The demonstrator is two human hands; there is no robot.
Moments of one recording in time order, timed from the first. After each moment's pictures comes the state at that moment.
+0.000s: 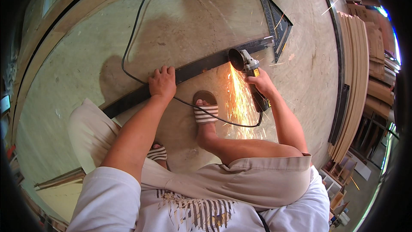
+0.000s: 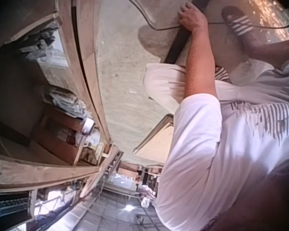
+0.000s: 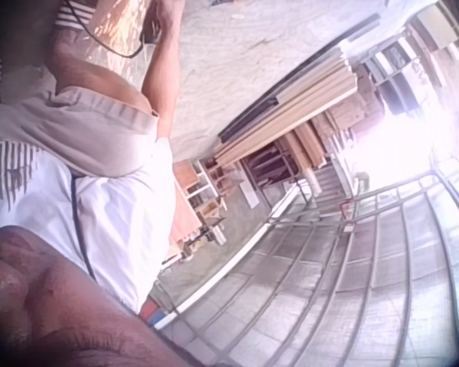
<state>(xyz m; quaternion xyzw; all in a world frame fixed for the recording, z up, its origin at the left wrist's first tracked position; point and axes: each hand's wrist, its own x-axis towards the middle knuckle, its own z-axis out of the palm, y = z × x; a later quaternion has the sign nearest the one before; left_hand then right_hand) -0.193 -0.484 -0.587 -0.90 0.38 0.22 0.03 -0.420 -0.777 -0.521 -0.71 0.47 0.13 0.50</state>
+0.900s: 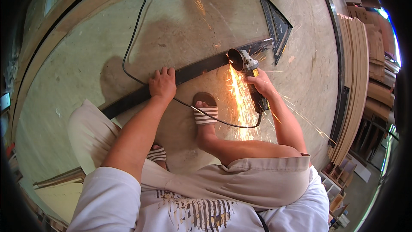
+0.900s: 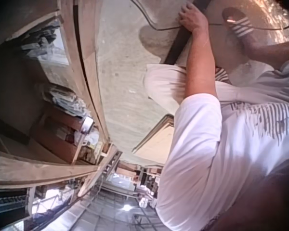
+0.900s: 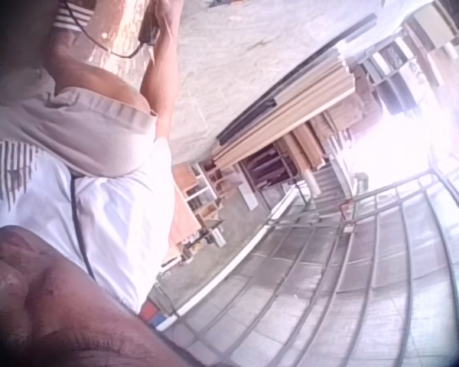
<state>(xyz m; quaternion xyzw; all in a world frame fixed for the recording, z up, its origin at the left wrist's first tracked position) -0.194 -0.484 -0.587 -0.90 0.39 0.21 0.03 -0.418 -0.779 -0.527 -0.70 0.47 0.11 0.52</state>
